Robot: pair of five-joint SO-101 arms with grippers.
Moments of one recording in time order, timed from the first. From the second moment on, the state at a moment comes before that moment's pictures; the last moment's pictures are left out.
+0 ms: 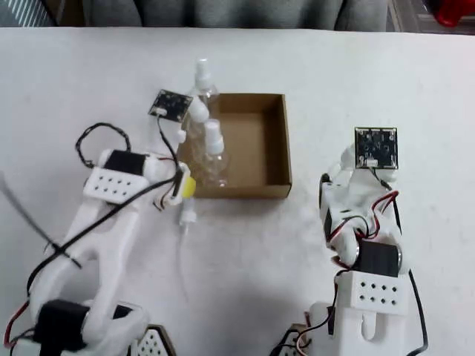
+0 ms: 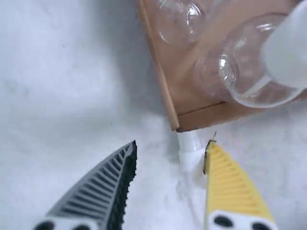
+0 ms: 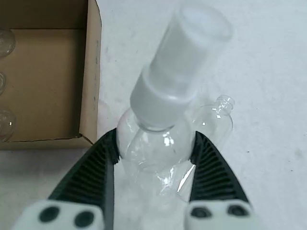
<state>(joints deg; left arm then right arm) 6.1 -20.4 35.1 65.0 -2.3 5.5 -60.7 61.9 52.1 8.2</state>
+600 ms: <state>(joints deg) -7.8 -39.2 46.2 65.9 -2.4 1.3 -59.8 49.0 53.0 6.6</state>
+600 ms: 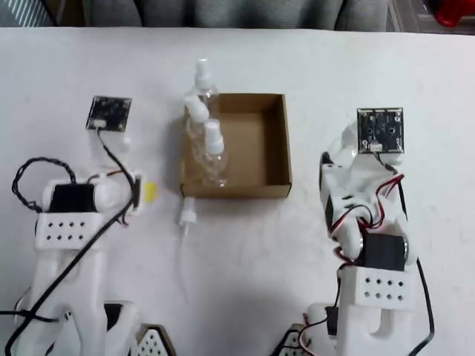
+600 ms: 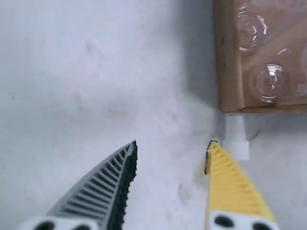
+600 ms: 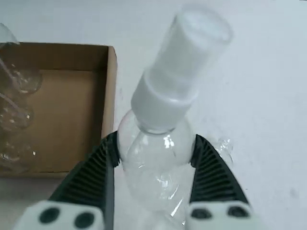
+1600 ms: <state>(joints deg) -10.7 -39.2 58.1 46.7 3.0 -13.6 -80.0 70.6 13.6 -4.2</state>
